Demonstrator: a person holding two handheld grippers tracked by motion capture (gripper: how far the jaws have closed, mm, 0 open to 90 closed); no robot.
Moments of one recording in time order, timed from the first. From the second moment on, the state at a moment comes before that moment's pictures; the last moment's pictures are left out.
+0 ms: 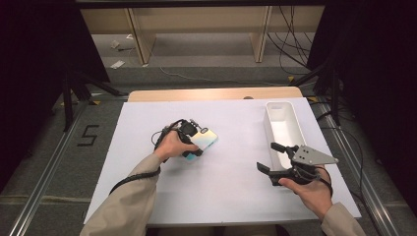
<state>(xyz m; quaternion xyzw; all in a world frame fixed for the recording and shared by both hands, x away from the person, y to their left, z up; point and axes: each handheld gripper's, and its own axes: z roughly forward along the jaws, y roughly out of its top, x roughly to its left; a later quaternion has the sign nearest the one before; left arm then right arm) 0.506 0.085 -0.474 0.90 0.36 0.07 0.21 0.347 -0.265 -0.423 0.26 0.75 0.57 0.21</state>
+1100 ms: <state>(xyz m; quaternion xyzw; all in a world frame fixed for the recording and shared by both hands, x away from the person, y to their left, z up) 0.468 0.110 -0.460 0.85 0.36 0.12 0.36 0.348 -0.262 -0.422 0.27 0.74 0.57 0.22</state>
